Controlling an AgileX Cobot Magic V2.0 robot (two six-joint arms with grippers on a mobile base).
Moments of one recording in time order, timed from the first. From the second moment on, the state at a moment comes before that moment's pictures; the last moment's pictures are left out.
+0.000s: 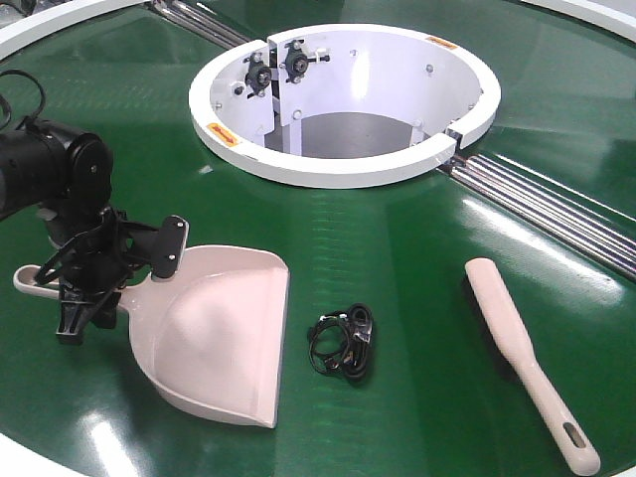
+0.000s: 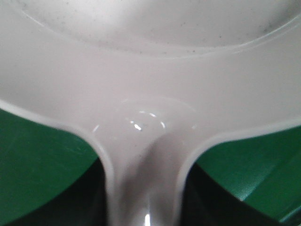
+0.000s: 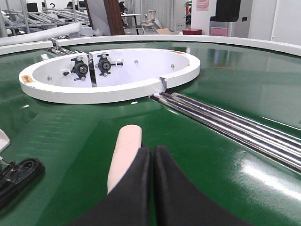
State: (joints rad) left arm -0.26 1.88 -1.38 0.12 1.14 1.30; right arm 0.06 -0.01 0.03 0.01 0.14 0.00
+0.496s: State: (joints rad) left arm -0.26 1.88 -1.38 0.12 1.14 1.30; right arm 0.06 -0.01 0.03 0.01 0.14 0.00
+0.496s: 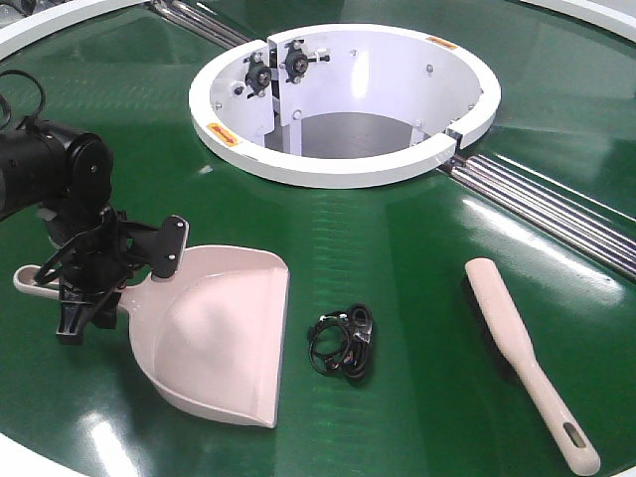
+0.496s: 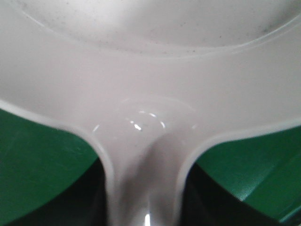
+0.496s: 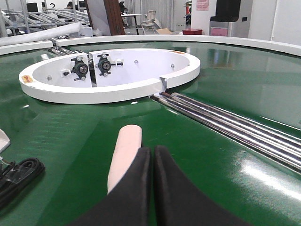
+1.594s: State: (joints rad) left arm -0.26 1.88 -1.38 0.12 1.14 1.30; right arm 0.06 0.02 -0.14 0.05 0.12 0.06
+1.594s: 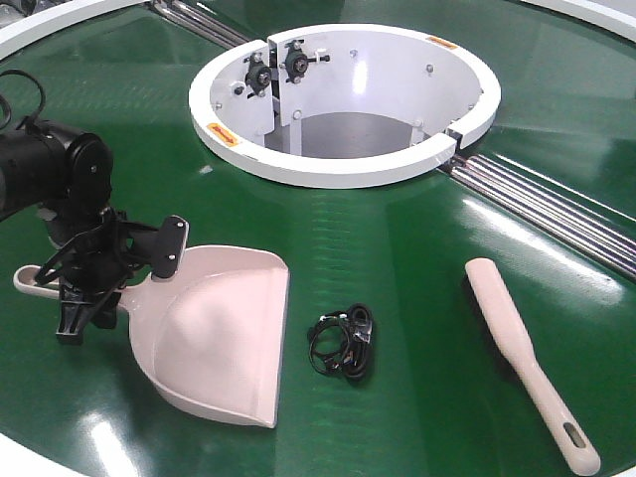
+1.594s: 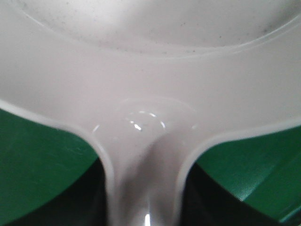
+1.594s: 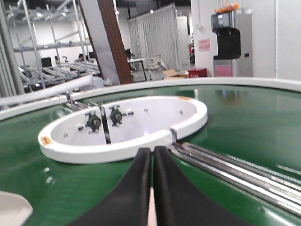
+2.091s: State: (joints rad) left arm -0.26 1.88 -1.38 0.12 1.14 1.30; right arm 0.06 0.42 -0.42 0.07 0.53 0.07
